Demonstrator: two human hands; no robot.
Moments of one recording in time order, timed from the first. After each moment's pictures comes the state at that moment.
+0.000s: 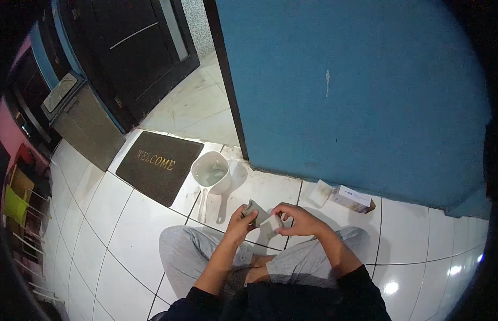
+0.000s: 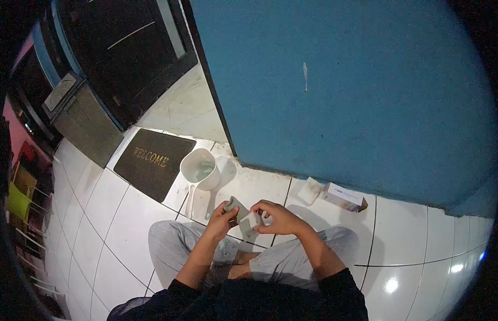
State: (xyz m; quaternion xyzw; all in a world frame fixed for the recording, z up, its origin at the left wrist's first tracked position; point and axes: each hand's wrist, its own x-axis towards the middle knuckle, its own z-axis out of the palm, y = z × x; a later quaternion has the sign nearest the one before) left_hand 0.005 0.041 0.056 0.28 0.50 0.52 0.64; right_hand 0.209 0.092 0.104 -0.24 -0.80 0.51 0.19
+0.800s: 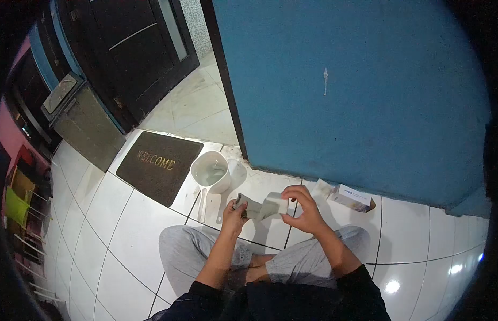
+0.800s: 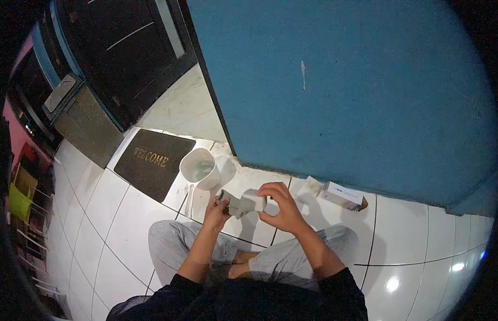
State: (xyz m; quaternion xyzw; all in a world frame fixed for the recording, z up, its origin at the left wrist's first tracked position) left_hand -0.006 0.063 0.032 0.17 0.46 0.62 0.61; right_hand 0.208 0.091 0.123 -0.26 -0.80 0.30 0.46
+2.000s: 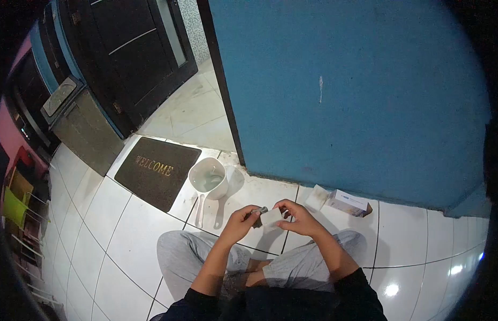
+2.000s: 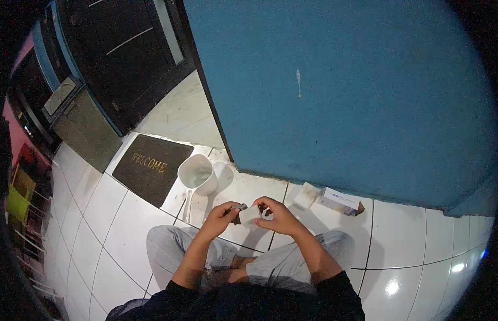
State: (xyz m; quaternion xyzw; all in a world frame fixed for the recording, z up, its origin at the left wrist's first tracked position) left_hand 0.009 0.053 0.087 0.55 0.50 0.43 0.51; right_hand 0.214 0.097 0.106 -0.29 -0.72 0.57 0.27
